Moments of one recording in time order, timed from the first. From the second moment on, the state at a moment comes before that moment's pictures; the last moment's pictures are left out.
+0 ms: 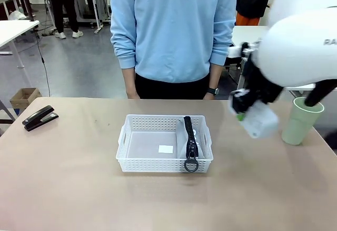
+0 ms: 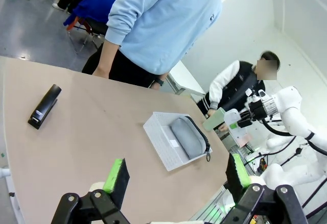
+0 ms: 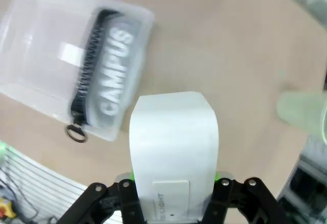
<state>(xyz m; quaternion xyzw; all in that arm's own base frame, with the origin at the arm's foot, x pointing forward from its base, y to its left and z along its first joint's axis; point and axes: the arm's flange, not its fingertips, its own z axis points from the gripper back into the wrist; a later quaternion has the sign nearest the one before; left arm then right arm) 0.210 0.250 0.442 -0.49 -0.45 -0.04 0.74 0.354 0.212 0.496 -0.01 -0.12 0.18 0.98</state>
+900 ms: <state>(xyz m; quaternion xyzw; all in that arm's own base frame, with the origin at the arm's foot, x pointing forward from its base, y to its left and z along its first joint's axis) 0.210 0.250 0.441 -0.49 -0.45 -0.04 0.74 0.412 0.426 0.418 0.02 -0.12 0.43 0.90</state>
